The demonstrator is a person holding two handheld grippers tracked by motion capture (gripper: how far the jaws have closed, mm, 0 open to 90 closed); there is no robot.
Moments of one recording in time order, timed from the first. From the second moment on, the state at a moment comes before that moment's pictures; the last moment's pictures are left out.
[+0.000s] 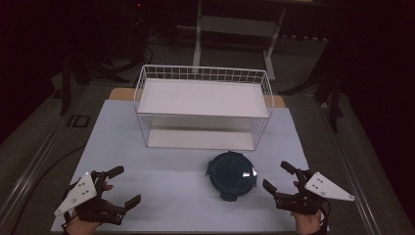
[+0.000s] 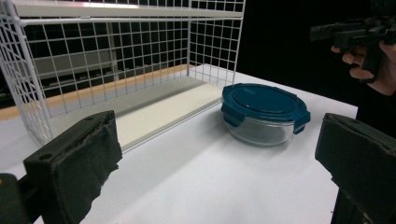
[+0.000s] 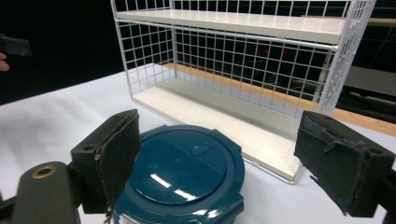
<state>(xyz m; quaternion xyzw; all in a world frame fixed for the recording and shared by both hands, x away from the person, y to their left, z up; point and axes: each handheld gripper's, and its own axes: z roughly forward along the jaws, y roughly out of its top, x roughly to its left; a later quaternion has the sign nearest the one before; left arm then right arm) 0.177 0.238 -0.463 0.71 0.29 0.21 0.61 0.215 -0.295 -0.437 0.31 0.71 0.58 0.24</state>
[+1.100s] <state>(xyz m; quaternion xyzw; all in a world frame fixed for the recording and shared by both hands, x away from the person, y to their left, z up) 0.184 0.235 -0.467 0.71 0.29 0.19 0.61 0.242 -0.280 -0.433 0.30 0.77 0.52 0.20</state>
